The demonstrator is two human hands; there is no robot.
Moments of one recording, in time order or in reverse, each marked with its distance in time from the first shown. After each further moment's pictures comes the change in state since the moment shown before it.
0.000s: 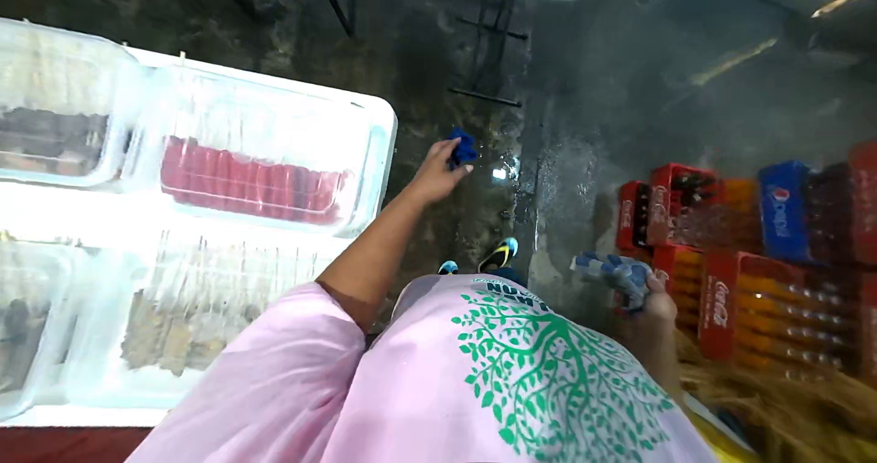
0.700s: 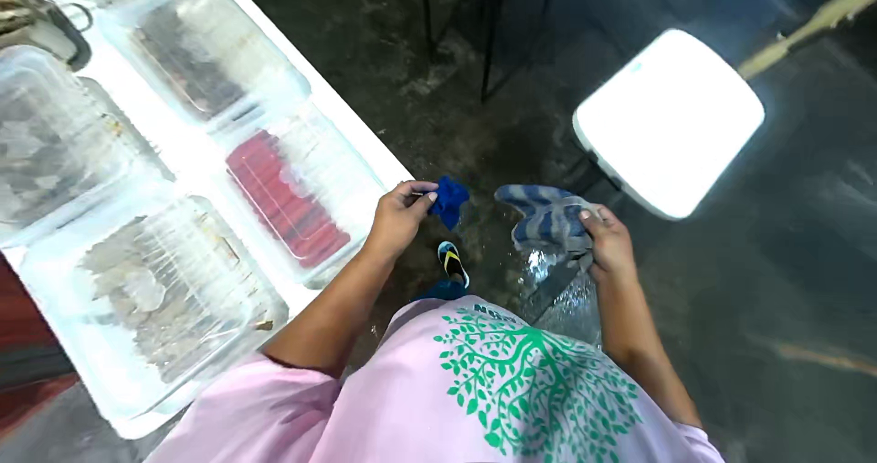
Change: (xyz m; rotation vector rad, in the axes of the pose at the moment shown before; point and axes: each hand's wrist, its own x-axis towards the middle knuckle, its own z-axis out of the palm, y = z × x) left_hand 0.093 0.058 -0.088 -0.443 0.999 -0.154; right_hand 0.048 -0.286 0.480 -0.350 -1.299 -0.358
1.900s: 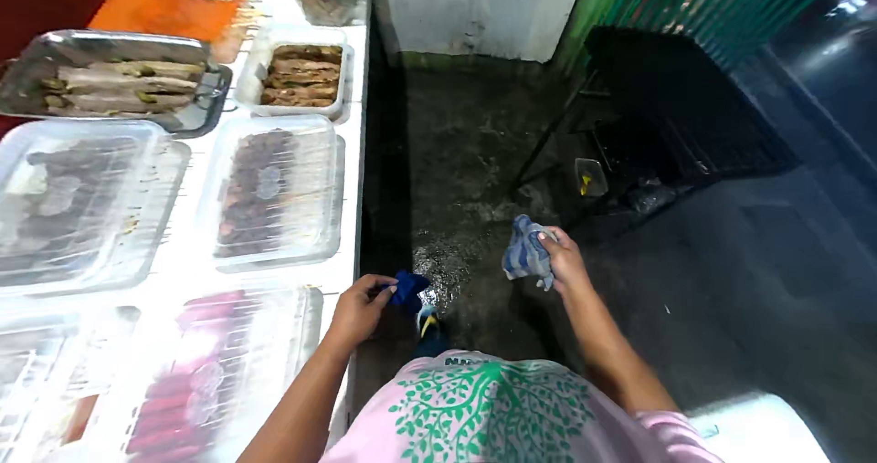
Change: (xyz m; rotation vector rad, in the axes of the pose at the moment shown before) left_hand 0.358 -0.009 -0.083 0.253 0.567 -0.319; right_hand 0.547 -0.181 0.357 -0.308 -0.697 -0.034
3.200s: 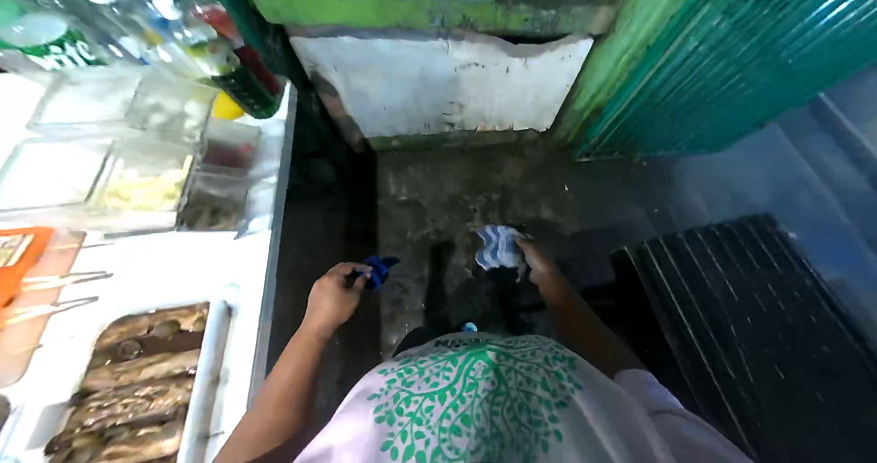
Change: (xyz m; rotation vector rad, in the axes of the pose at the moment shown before) left_hand 0.797 0.238 -0.035 0.321 -0.022 -0.074; right_hand 0.785 -0.225 0.060 -0.073 0.048 0.312
